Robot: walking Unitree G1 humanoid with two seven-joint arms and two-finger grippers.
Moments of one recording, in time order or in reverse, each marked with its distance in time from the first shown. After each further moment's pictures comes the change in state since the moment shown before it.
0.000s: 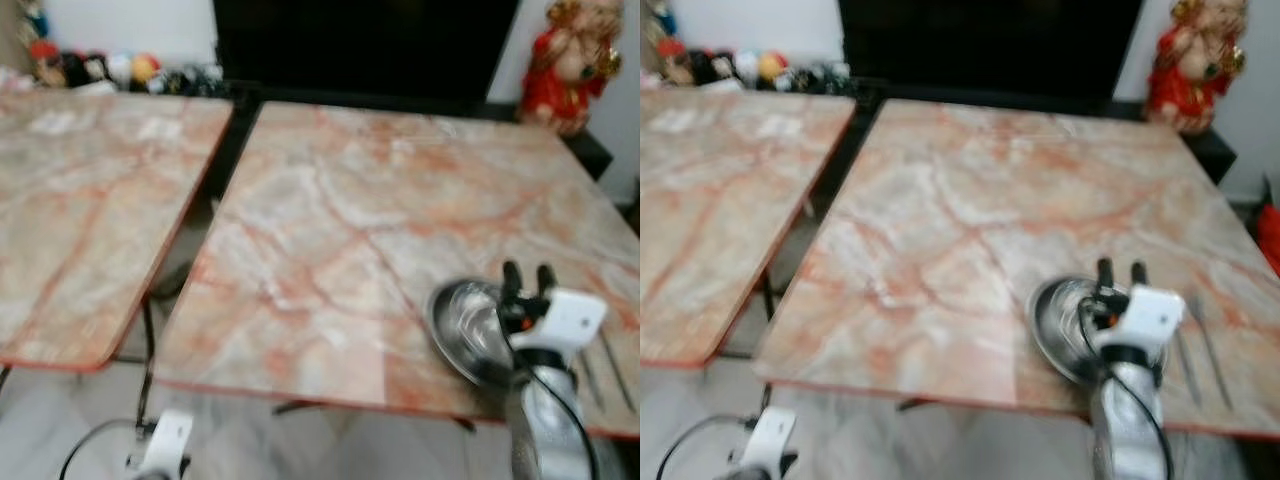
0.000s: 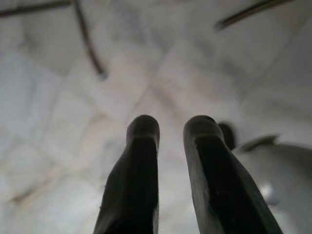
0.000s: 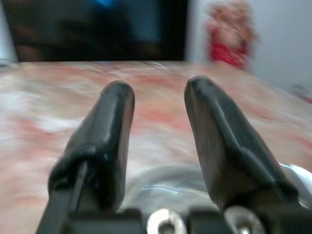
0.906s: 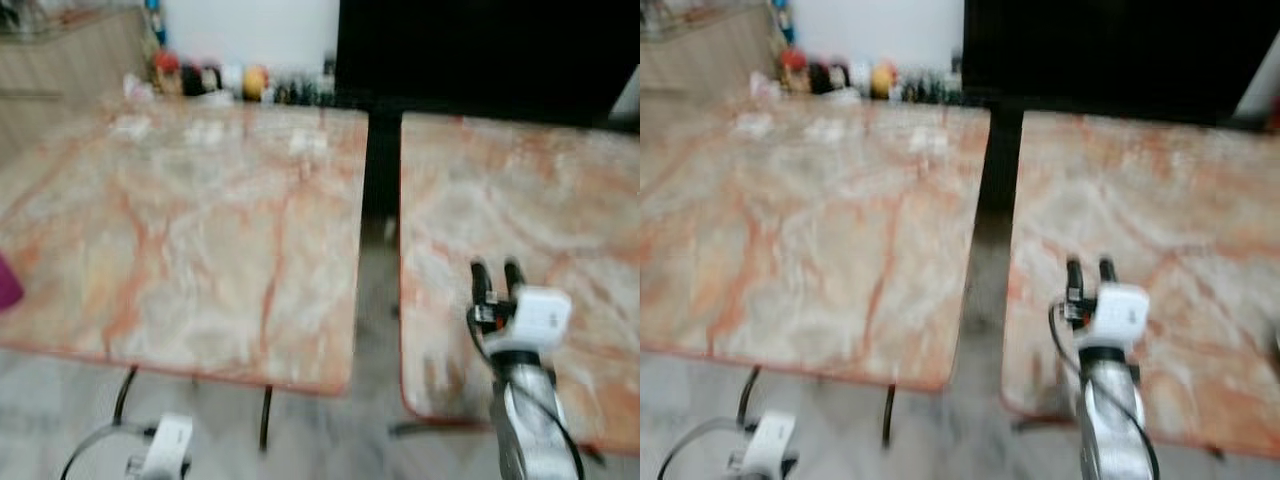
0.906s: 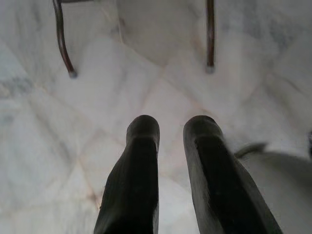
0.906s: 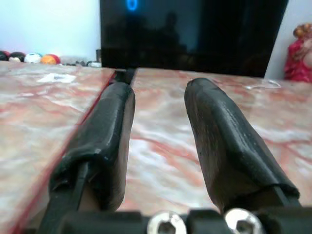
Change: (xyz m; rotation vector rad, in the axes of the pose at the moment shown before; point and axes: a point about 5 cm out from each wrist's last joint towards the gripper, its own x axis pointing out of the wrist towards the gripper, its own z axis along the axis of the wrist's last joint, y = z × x) left arm 0.002 -0.010 0.011 -0.010 -0.036 -0.017; right arm -0.003 -0.003 -0.002 -0.049 -0.002 0.025
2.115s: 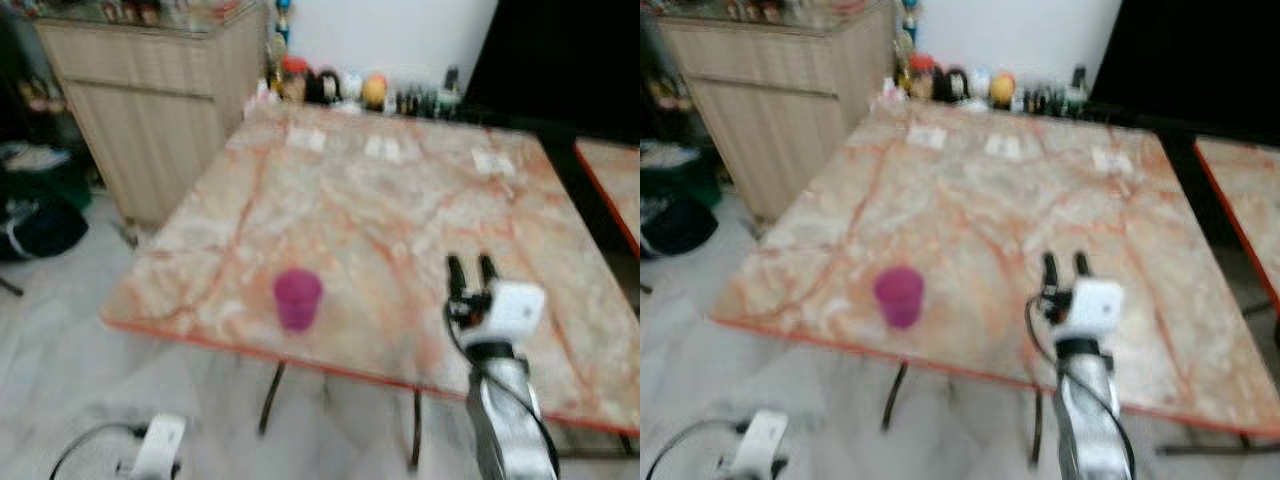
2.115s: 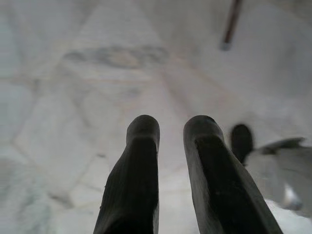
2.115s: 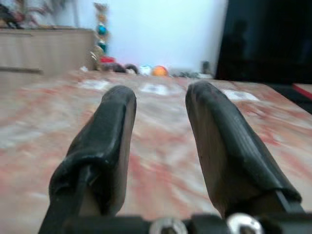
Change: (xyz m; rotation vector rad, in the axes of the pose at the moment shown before) left arm -0.003 0.013 -0.008 0.007 0.028 0.031; right arm 0.009 0.029 0.006 0.049 -0.029 0.078
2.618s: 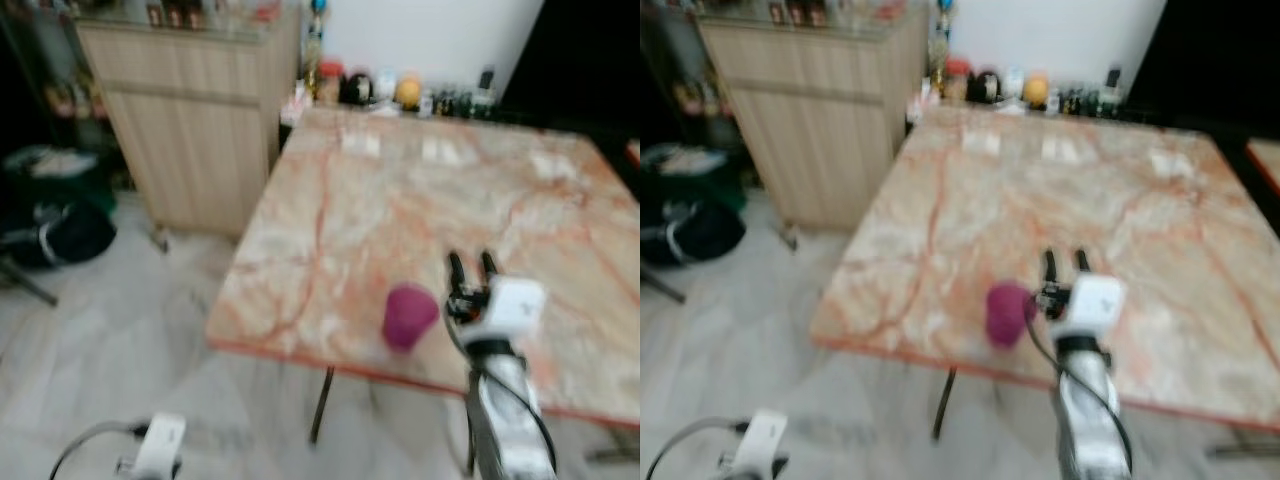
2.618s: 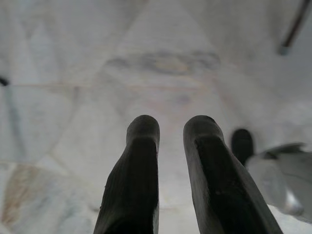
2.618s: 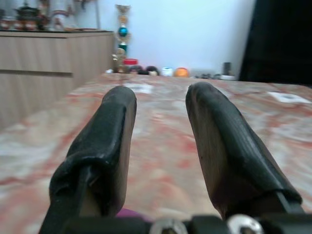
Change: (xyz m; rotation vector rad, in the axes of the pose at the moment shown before) left arm 0.001 0.001 0.004 0.001 -0.017 0.004; right arm -0.001 0.002 -0.002 0.007 0.007 0.002
